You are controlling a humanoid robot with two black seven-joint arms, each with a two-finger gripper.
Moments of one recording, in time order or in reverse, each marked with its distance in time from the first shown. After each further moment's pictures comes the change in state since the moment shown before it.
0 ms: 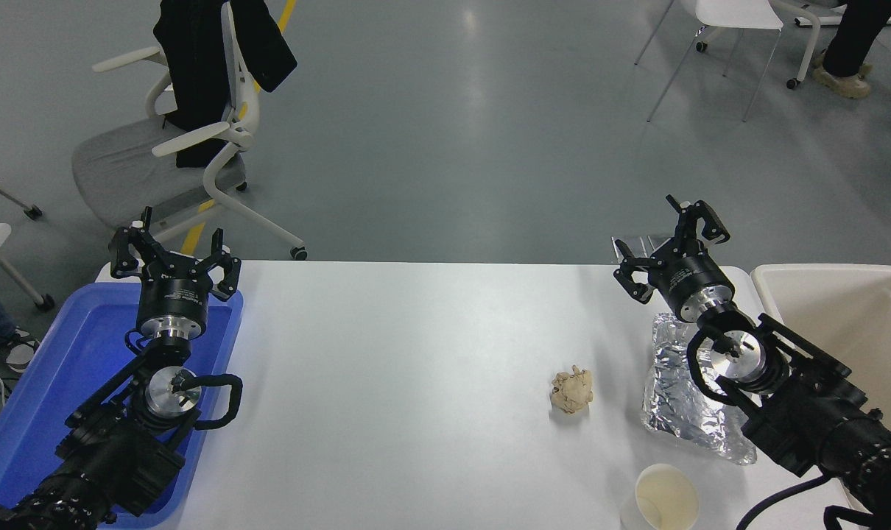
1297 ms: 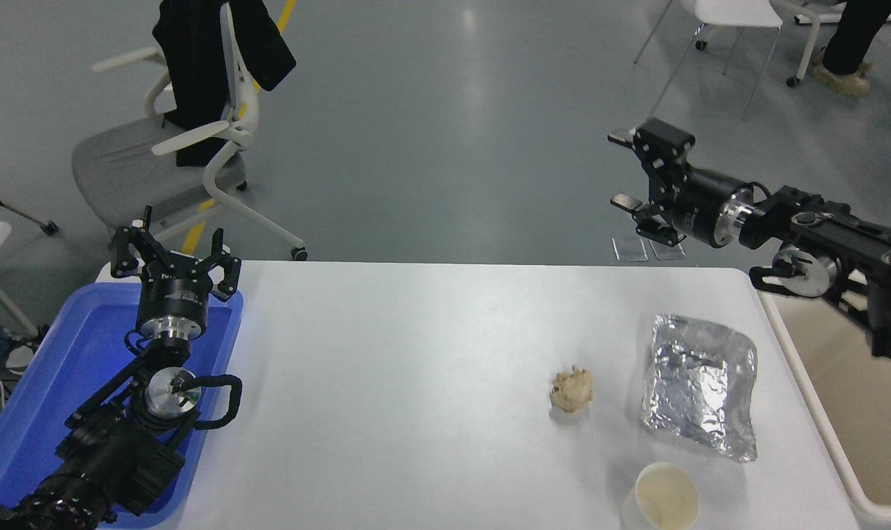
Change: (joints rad) left arm 0.000 0.001 0.000 0.000 -0.003 0.000 0.000; right arm 0.621 -0.376 -0.957 0.389 -0.355 -0.003 -0.044
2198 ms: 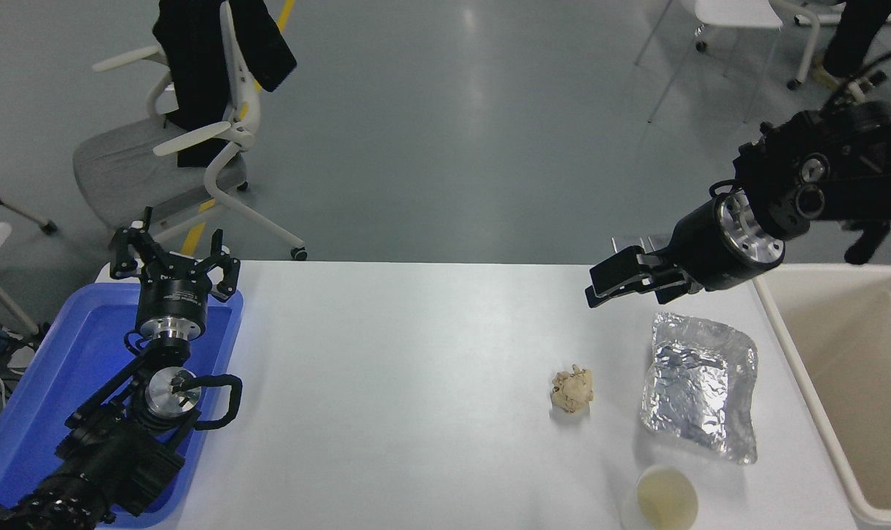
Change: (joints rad) left arm 0.001 0.001 0.000 0.000 0.001 0.000 0.000; right arm 1.005 0.216 -1.038 0.673 -0.028 0.259 -0.003
